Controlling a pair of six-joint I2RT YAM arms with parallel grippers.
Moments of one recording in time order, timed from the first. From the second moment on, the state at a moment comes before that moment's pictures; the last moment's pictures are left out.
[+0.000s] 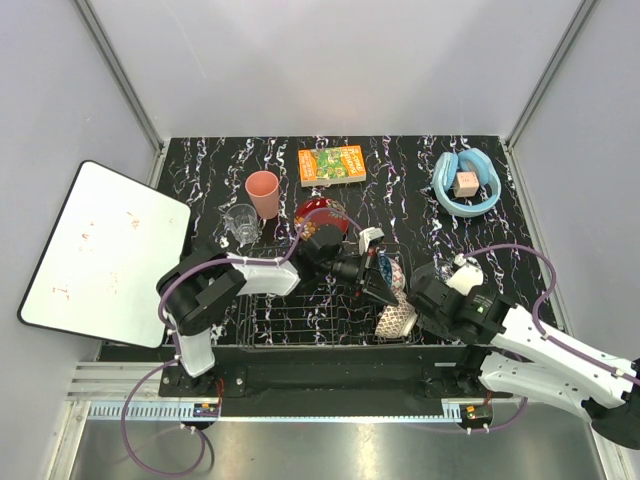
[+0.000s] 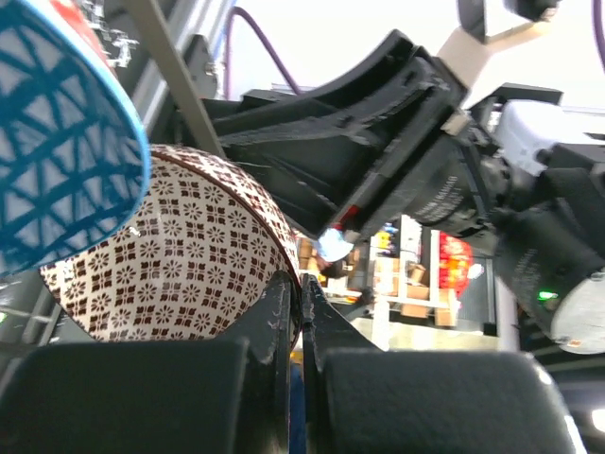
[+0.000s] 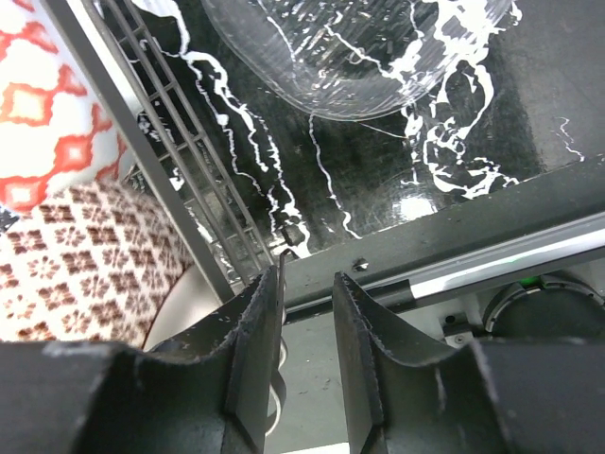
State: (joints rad) left arm -0.90 1.81 0.91 0.67 0.95 -1.37; right arm 0.96 0.81 0.73 -1.20 0.45 1.36
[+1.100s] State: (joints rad) left arm -0.82 1.80 0.97 0.34 0.93 -1.16; right arm 1.14 0.92 0.74 -1.14 0.37 1.35
